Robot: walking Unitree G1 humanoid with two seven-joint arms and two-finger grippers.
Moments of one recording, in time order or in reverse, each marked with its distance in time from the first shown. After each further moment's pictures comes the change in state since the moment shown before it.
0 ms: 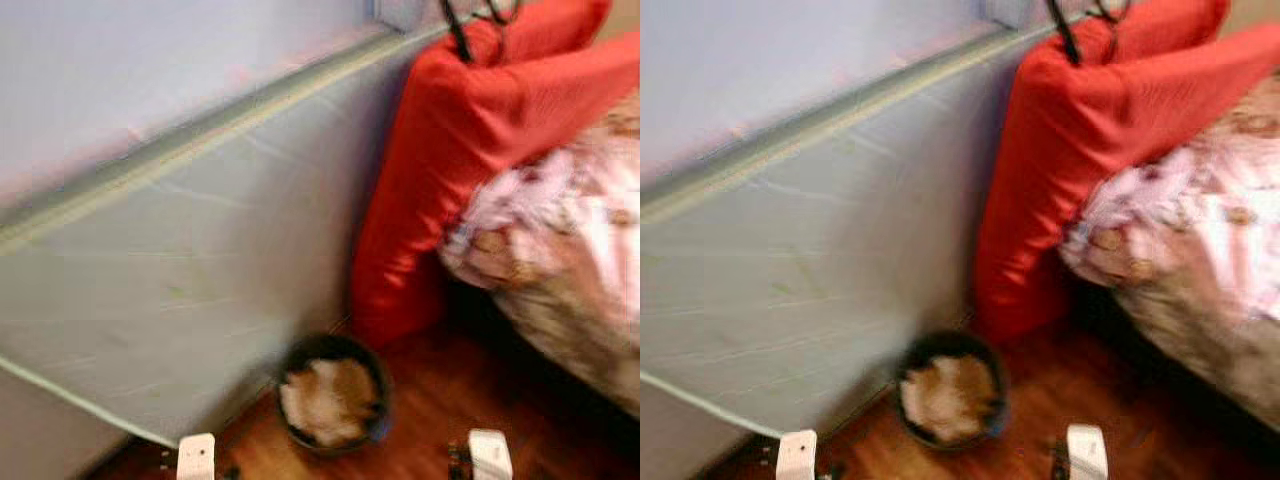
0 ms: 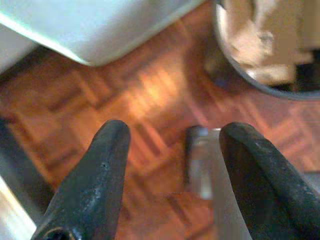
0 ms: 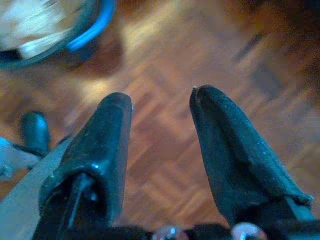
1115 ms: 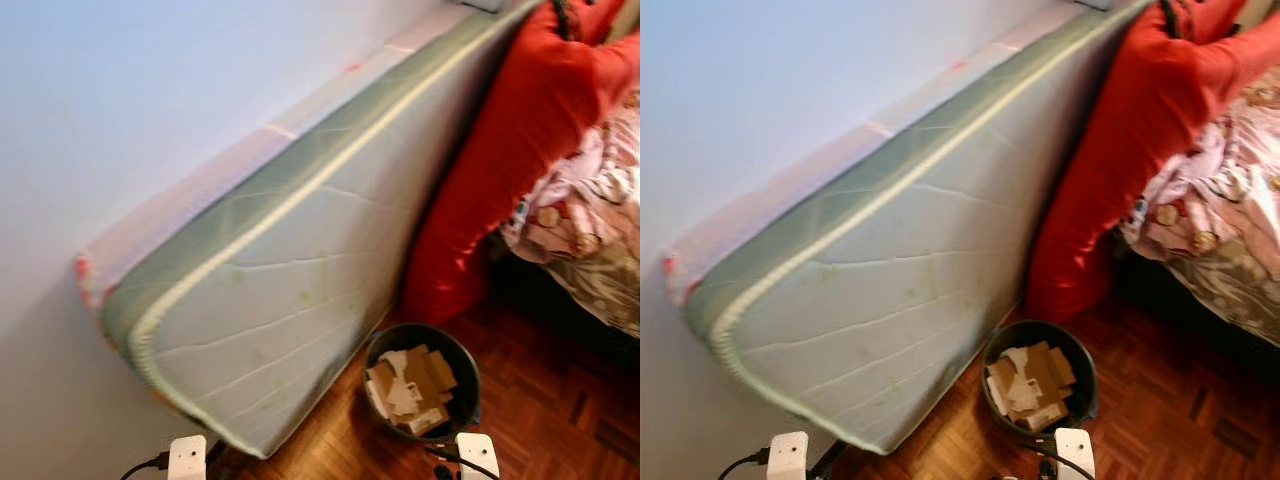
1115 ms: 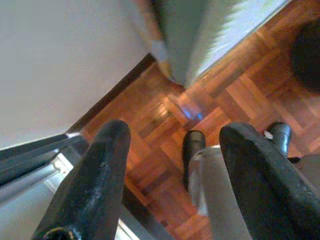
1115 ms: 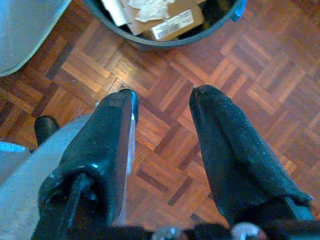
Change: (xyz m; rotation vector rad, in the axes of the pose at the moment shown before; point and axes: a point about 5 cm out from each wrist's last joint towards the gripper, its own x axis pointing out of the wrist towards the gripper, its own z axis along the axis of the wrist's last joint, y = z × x) left arm -0.001 0.006 -0.002 0.004 0.006 0.015; right arm -0.001 0.009 -0.008 0.010 0.023 0.022
